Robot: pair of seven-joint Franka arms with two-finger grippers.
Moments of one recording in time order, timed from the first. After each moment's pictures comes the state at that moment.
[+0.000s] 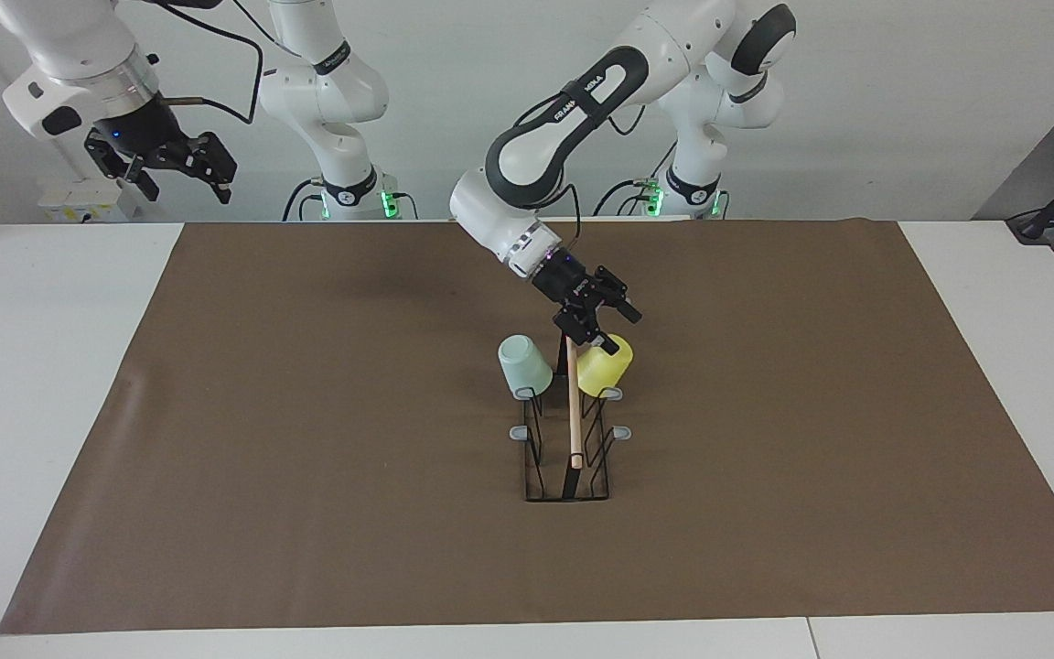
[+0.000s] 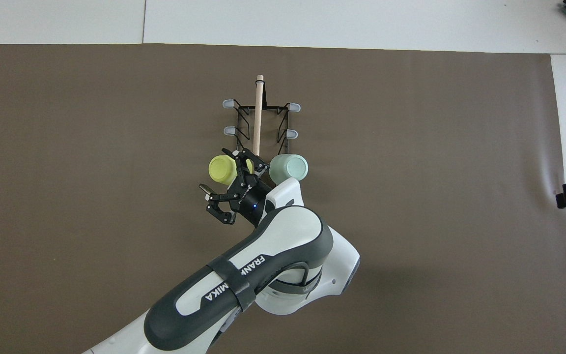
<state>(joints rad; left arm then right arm) -0.35 0.43 -0.65 -1.82 1.37 1.47 -2.50 -0.01 -0.09 -0.07 -1.58 -0.04 1.39 -0.04</state>
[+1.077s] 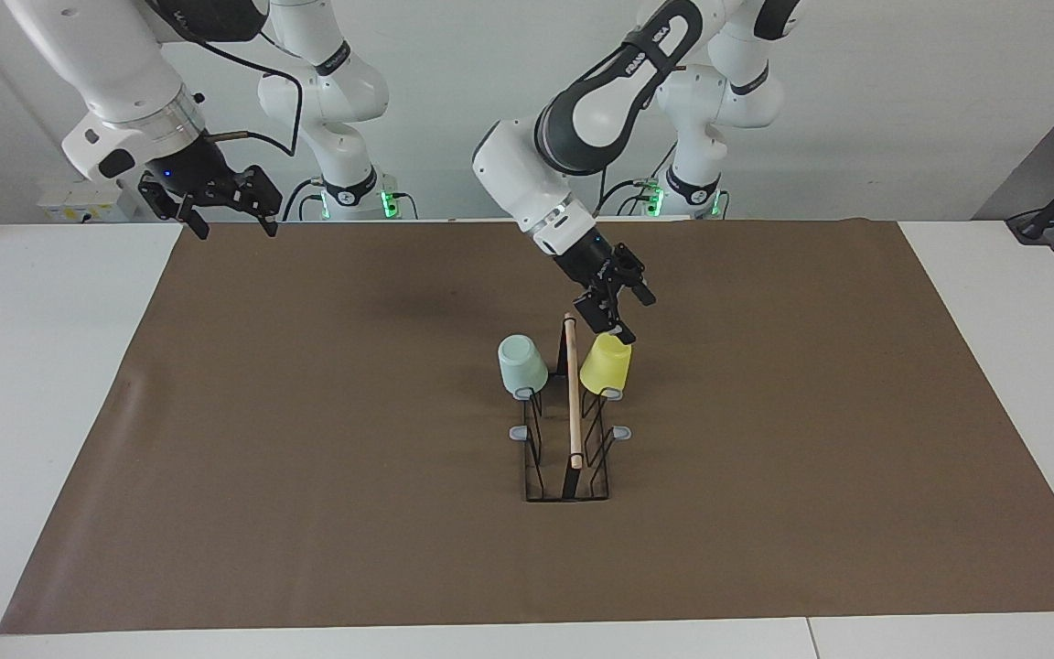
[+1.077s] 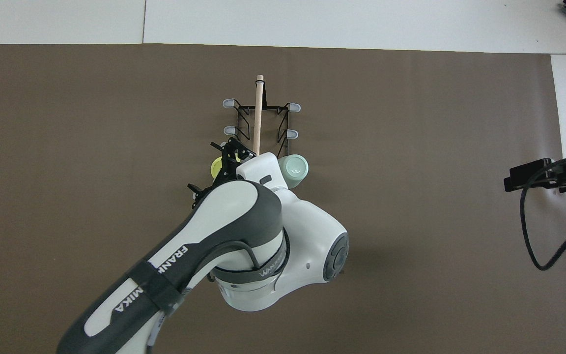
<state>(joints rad) -0.32 0.22 -0.49 -1.79 0.99 1.77 -2.14 0.05 -0.06 -0.07 -1.63 0.05 1.49 0.01</state>
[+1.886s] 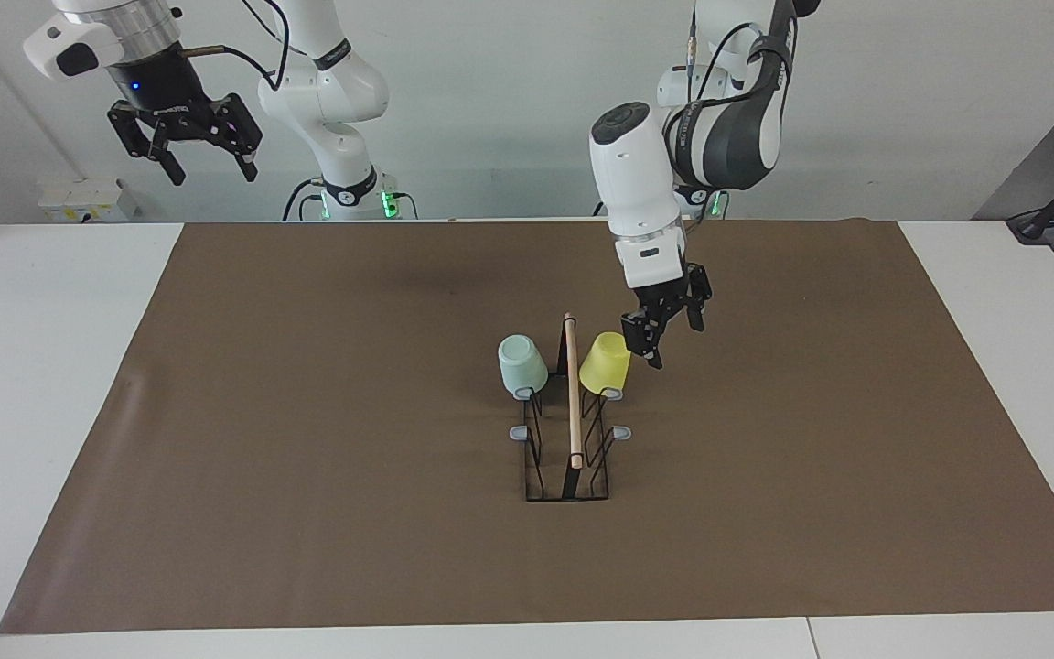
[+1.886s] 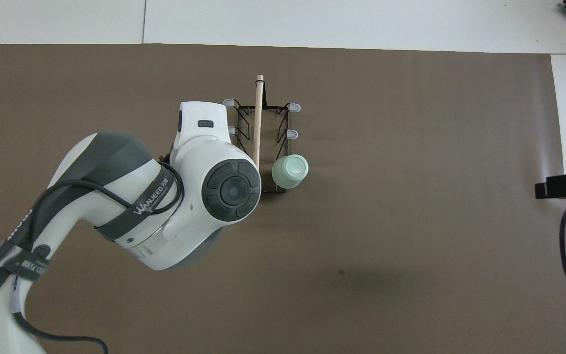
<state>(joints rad) -0.32 0.16 -0.23 -1.79 0.51 2.05 -1.30 0.05 -0.20 -0.08 -1.63 0.05 1.48 0.02</state>
